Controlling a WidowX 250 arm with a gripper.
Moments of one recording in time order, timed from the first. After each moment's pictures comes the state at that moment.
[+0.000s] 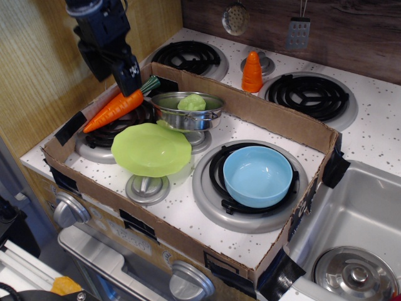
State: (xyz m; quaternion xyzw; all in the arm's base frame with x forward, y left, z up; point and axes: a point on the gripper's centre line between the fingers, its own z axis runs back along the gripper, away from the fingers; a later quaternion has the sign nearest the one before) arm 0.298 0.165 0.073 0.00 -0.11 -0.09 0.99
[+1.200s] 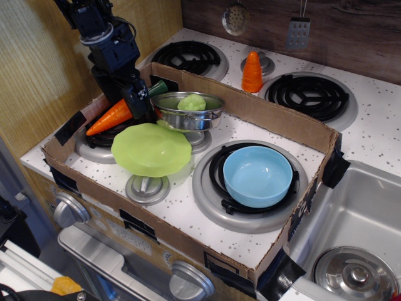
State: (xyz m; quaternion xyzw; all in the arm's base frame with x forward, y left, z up) arm 0.303 0.164 0.038 -0.03 -0.10 -0.10 0.99
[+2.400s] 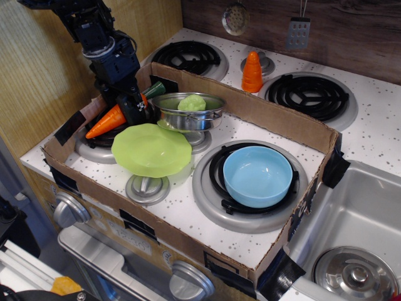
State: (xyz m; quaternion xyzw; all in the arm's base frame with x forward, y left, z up) arm 0.298 0.174 0.022 -0.01 -0.09 -0.11 0.99
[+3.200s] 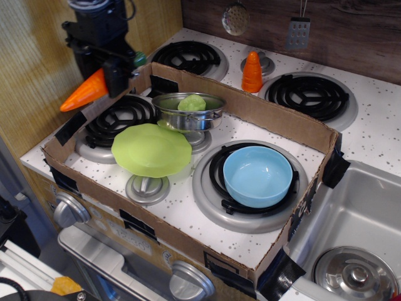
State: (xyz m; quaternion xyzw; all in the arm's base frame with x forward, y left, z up) arm 0.271 0.146 0.099 0.07 -0.04 0.00 1.00
